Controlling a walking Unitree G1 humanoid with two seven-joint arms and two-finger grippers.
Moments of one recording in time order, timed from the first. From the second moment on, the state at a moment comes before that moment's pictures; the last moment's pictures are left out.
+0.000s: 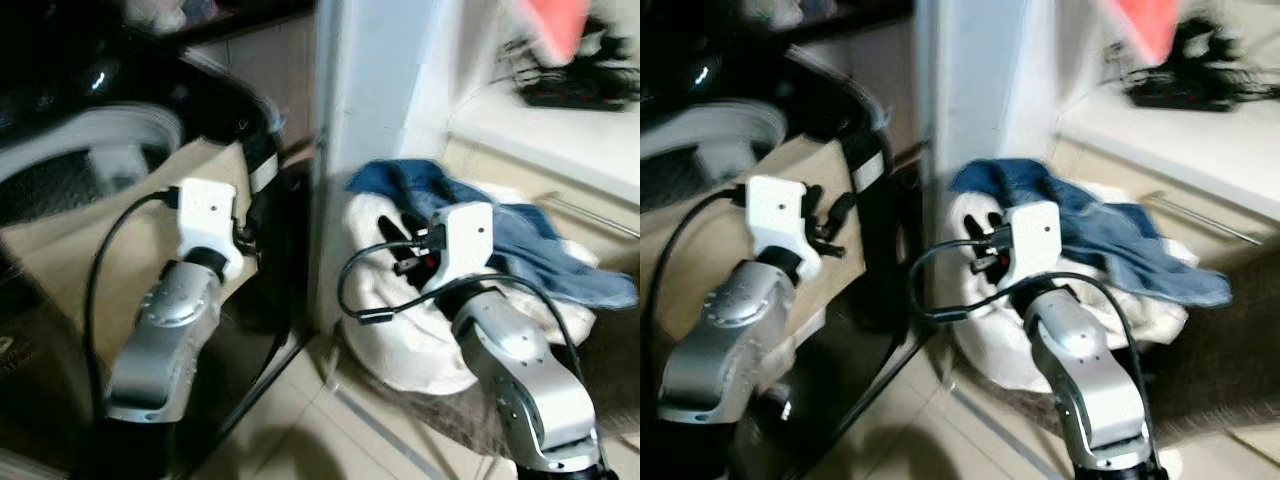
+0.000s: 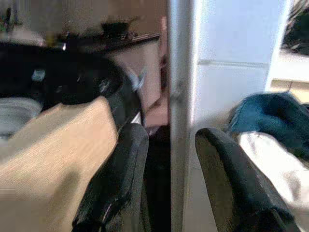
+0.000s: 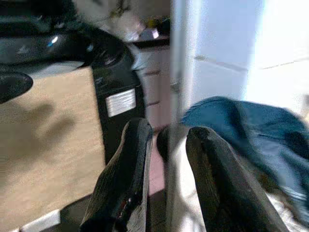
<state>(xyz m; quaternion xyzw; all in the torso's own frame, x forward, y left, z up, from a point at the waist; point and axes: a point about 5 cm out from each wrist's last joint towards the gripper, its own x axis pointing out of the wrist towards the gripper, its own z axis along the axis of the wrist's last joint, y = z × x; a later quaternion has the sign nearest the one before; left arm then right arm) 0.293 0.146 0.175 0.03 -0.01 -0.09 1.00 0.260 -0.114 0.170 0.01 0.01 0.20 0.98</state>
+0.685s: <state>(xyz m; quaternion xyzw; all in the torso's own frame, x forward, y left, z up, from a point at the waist) 0.292 0.144 0.176 0.03 -0.01 -0.10 0.99 0.262 -0.107 0.170 -0.01 0.01 0.22 0.98</state>
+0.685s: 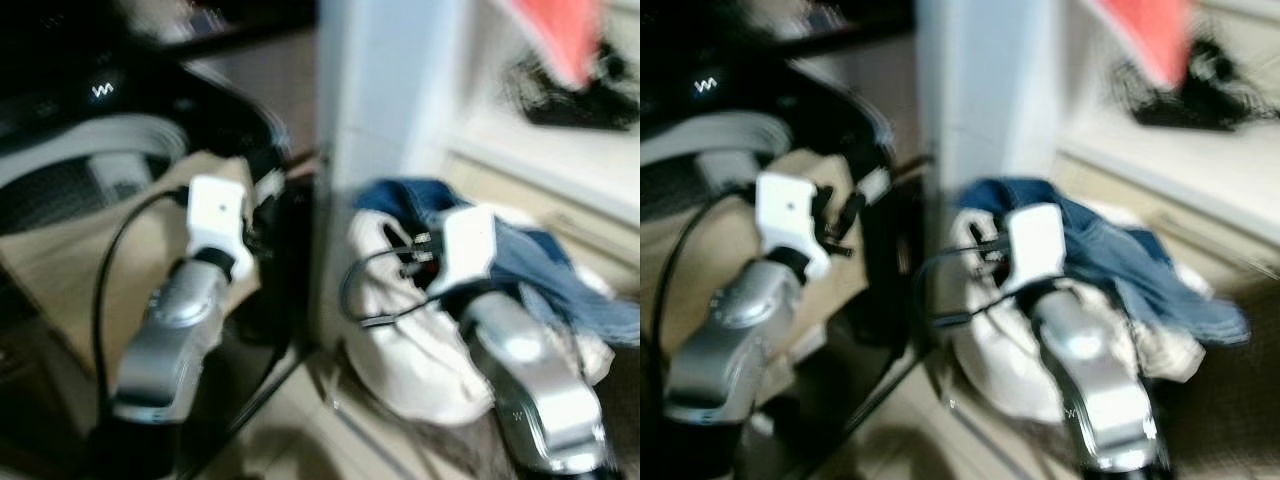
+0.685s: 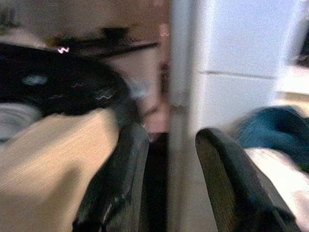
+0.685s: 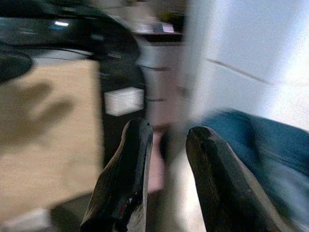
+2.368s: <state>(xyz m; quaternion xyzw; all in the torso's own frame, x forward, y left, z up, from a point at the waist) 0.296 0.125 0.178 0.03 -0.01 -0.14 0.99 0.263 -0.132 0.167 0.00 0.02 0.15 0.99</state>
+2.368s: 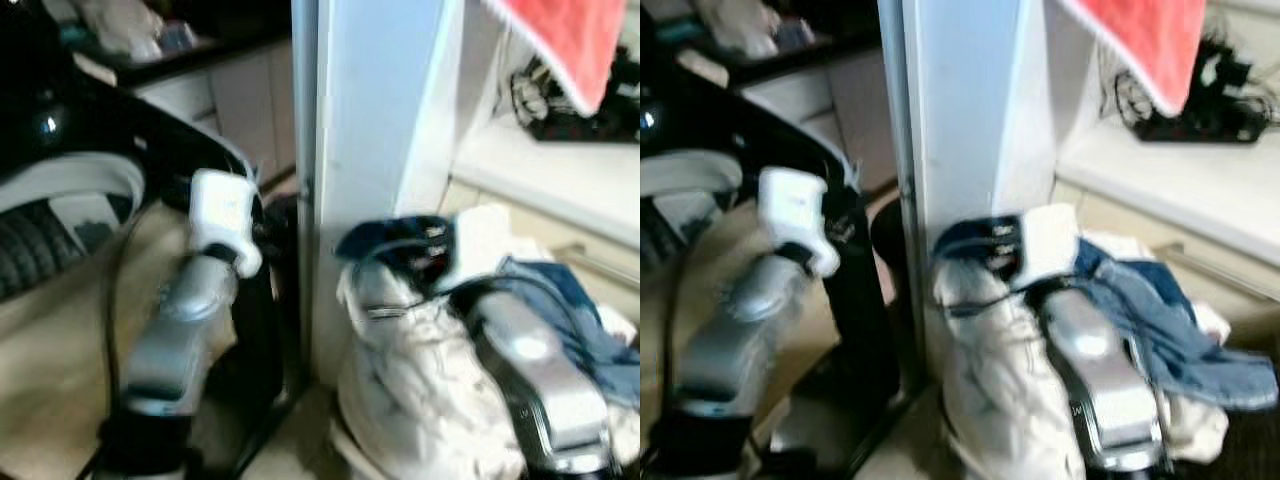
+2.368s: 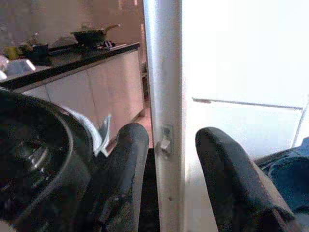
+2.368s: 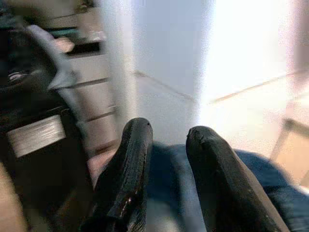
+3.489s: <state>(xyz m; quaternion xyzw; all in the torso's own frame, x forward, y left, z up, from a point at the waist) 0.294 0.128 0.167 0.09 0.02 -0.22 0.97 0.283 -0.192 0.154 -0.04 0.15 0.10 0.98</state>
